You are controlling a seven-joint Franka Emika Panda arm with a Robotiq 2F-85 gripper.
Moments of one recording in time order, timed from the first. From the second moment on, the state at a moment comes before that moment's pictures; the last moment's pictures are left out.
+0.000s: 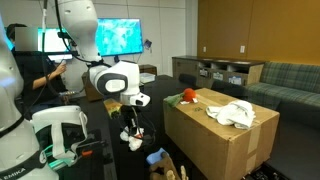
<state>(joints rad) 0.17 0.12 0.17 -2.77 0.10 2.82 0.10</state>
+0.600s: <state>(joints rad) 0.07 0.37 0.32 -2.73 0.28 3.05 0.02</state>
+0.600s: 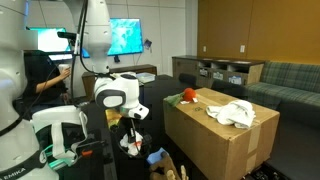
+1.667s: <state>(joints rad) -0.03 0.70 0.07 -2.43 0.22 3.14 0.07</state>
